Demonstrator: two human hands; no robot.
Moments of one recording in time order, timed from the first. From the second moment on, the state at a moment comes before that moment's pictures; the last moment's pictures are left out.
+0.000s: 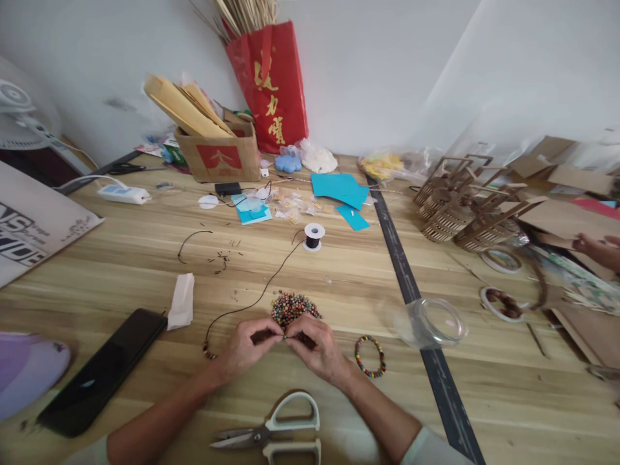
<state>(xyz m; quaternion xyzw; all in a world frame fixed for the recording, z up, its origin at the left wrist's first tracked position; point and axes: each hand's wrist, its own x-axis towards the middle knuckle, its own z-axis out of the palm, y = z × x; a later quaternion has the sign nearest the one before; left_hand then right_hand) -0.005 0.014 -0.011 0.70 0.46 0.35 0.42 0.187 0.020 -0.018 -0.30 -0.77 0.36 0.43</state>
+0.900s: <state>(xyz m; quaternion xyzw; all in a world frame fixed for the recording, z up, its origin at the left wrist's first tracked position) -0.003 0.012 -0.001 0.68 0.44 0.36 0.47 0.189 0.018 -0.013 -0.27 -0.80 0.33 0.41</state>
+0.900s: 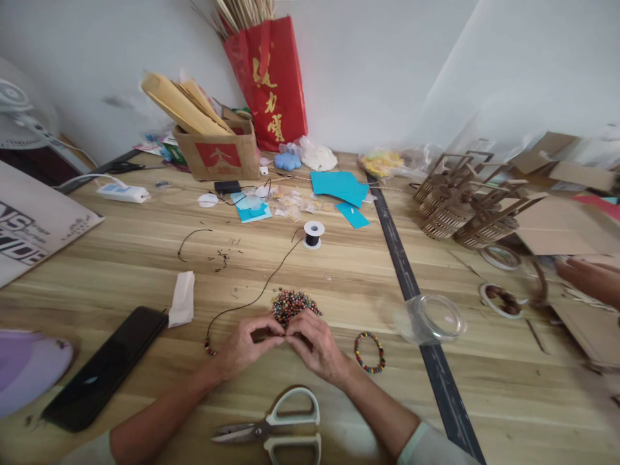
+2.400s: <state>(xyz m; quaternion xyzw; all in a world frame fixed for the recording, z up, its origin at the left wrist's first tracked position) -0.009 0.025 -0.004 0.48 0.53 0.43 0.55 0.182 0.020 -0.020 -0.33 -0.88 0.16 0.31</state>
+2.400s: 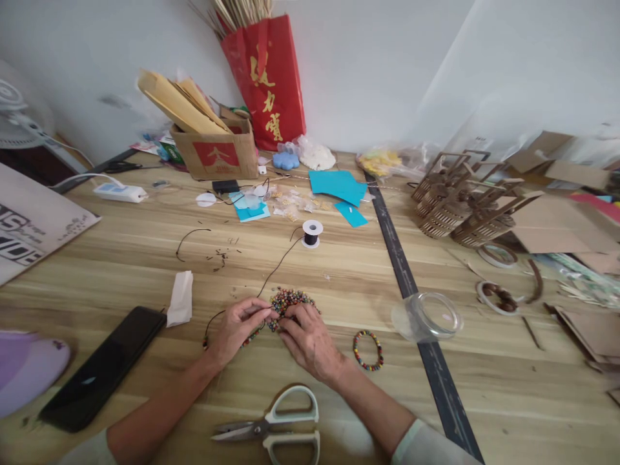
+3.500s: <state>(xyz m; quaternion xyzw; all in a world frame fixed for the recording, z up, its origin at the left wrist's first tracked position) -0.008 0.024 -0.005 0.56 0.52 0.42 0.49 0.185 0.020 -0.016 -0.31 -0.83 0.23 0.39</state>
